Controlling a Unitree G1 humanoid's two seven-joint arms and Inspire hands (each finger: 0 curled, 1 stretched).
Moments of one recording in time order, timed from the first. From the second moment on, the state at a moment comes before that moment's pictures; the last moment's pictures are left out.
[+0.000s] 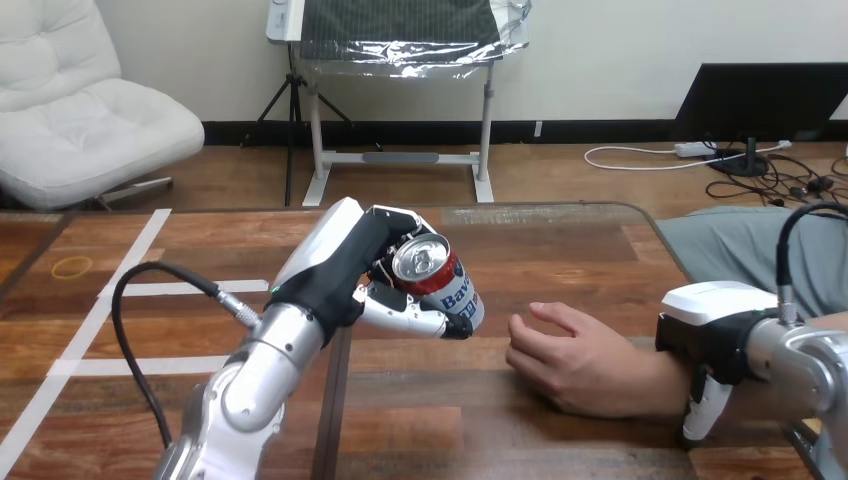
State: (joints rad) left arm -0.27 0.24 -0.23 0.11 0.39 0.03 -0.17; right arm -0.35 -0.78 0.37 0.24 -0.82 0.07 0.61
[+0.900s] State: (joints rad) left arm -0.42 0.17 -0.23 0.26 0.36 0.13 -0.24; right arm -0.34 -0.81 0.35 0.17 -0.81 0.07 0.67
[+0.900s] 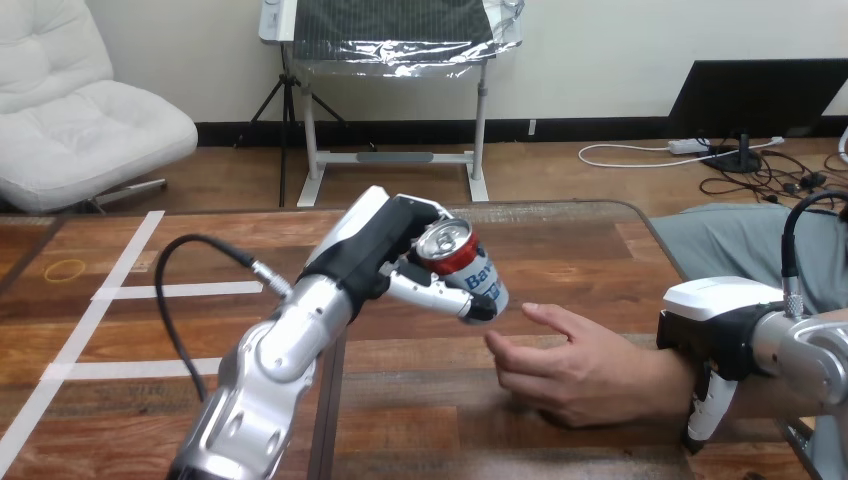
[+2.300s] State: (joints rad) left arm -0.74 0.12 -0.23 0.69 0.33 0.14 -0.27; right arm -0.35 -0.83 0.35 0.08 -0.81 0.06 0.71
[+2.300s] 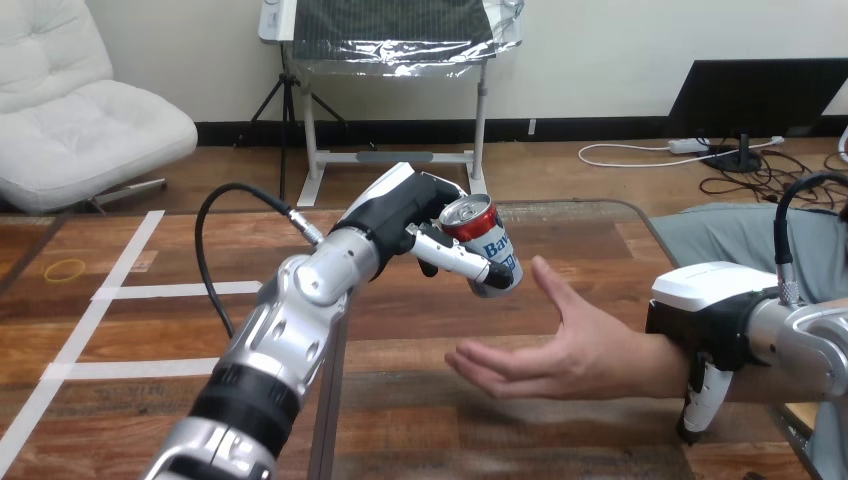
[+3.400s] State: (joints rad) left arm -0.89 0.04 -0.23 0.94 0.32 0.14 -0.31; right arm -0.36 -0.83 0.35 0.06 -0.81 0.06 0.71
